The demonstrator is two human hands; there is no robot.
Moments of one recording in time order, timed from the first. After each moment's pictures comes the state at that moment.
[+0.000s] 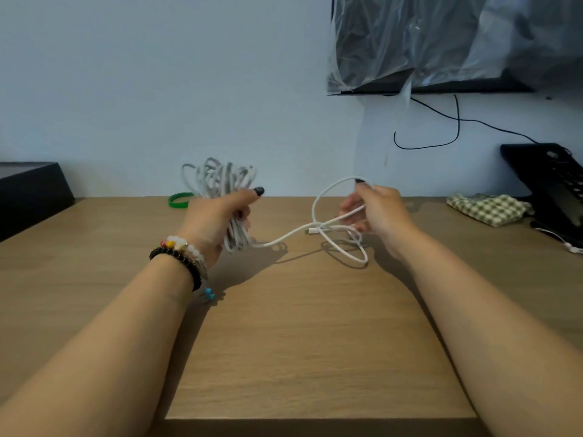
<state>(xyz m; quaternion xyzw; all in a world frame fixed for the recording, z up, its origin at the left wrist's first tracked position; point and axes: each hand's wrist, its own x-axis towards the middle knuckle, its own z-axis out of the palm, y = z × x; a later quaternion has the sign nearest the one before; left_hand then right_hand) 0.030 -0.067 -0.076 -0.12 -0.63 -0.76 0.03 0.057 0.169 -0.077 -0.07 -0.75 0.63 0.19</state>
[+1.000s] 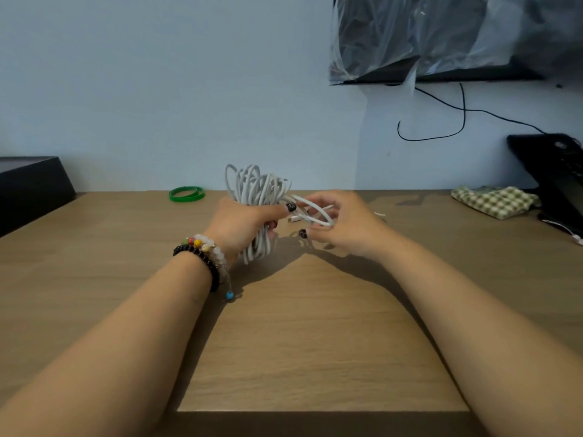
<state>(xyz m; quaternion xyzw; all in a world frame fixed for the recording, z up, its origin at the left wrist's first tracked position) 0.037 -0.044 -0.087 -0.12 -0.71 -0.69 0.02 0.073 0.135 -0.085 0.10 -0.89 0.43 0.12</state>
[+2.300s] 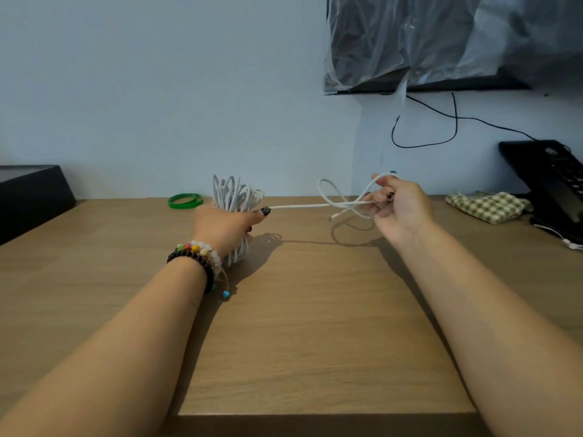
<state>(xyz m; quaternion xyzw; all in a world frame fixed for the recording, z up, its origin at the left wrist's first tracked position) 0.024 -0.055 -0.085 -0.01 -0.78 -0.62 0.09 0.063 0.180 -0.062 -0.11 -0.37 0.90 0.22</state>
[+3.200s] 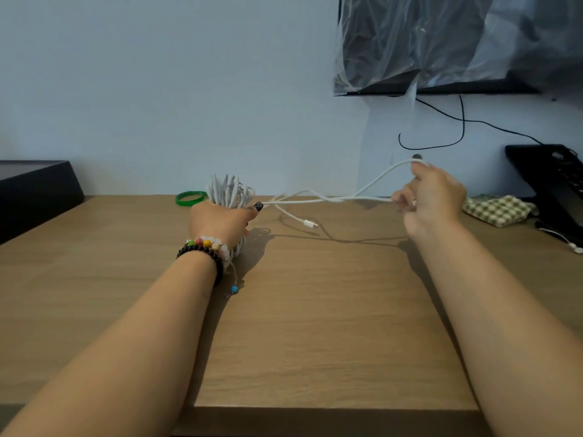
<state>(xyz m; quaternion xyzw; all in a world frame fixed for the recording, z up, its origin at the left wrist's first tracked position) 0.018 -0.066 -0.086 0.06 -0.79 -0.59 0.15 0.067 0.190 -0.053 -0.13 -0.42 0.81 0.38</state>
